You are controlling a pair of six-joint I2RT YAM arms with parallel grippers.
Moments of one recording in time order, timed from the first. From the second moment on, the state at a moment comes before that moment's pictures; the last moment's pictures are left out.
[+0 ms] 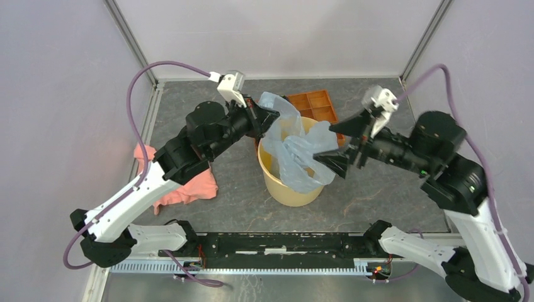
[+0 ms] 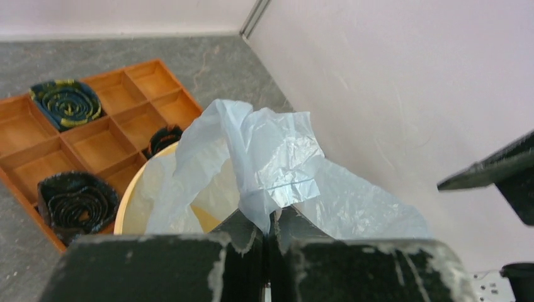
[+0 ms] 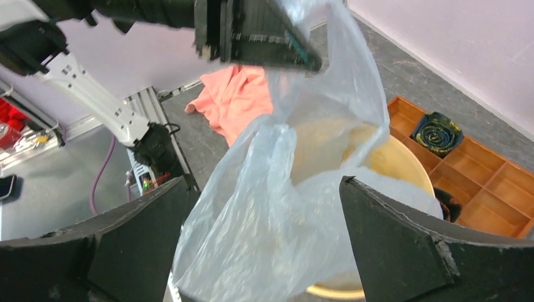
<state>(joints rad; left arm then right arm) -0.92 1.16 1.43 -0.37 -0.19 -0.55 0.70 0.96 1.58 -0.75 -0.37 0.09</state>
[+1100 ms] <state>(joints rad) -0.92 0.97 1.11 0.03 -0.12 -0.55 0.88 0.99 0.85 -0.27 0.03 0.11</state>
